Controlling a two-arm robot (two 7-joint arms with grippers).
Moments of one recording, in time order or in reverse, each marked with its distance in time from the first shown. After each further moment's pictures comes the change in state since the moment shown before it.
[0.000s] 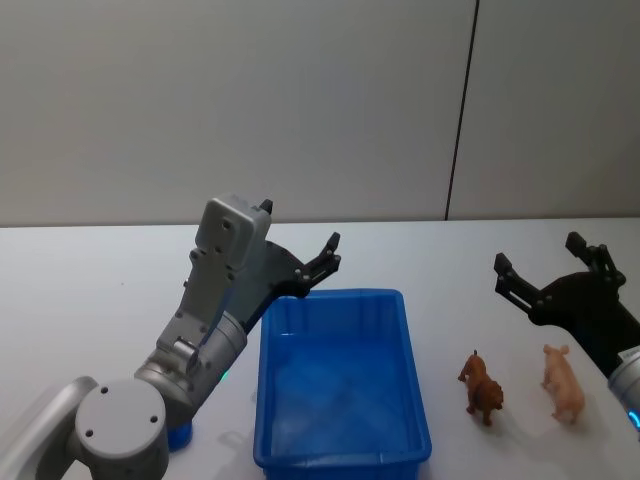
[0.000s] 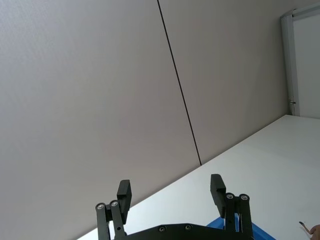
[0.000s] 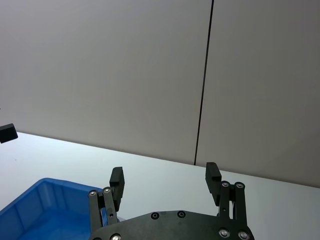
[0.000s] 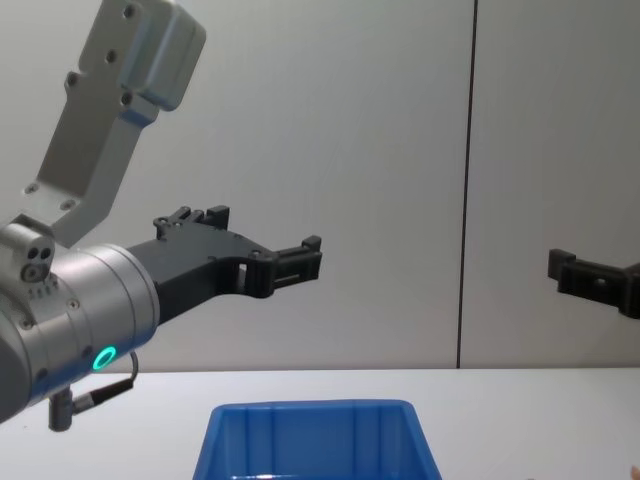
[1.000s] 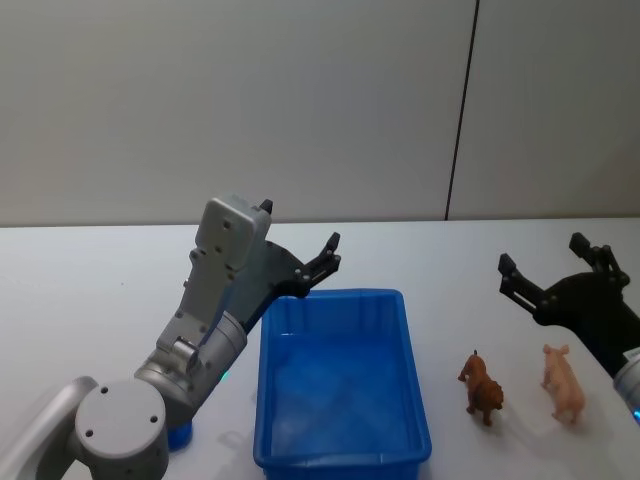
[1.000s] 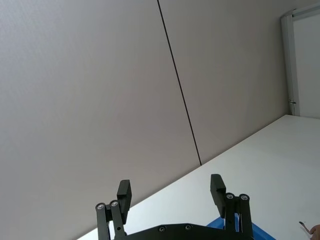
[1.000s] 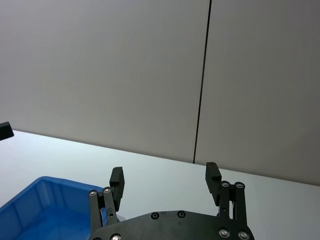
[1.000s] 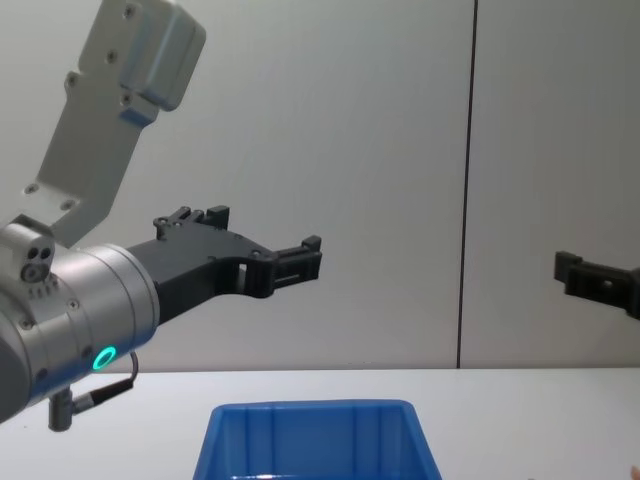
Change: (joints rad) left arm 0.000 0.000 0.000 0.000 0.000 0.000 0.000; right arm 0.001 0.007 0.008 0.005 0.012 0.002 0.010
